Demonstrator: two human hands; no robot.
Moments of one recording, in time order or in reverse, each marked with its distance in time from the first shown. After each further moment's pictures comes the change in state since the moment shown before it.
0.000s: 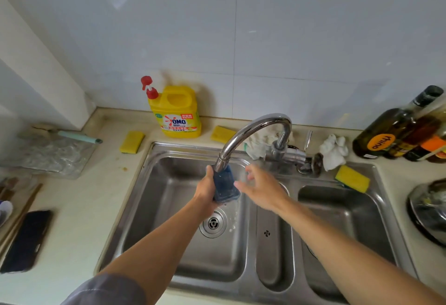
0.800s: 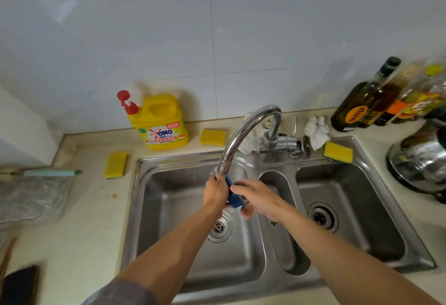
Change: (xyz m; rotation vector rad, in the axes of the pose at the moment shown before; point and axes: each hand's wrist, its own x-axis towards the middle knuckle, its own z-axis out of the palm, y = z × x) left_hand 0.030 0.000 -0.005 0.643 0.033 0.233; right_hand -0.009 -0.019 0.053 0.633 -0.046 0.268
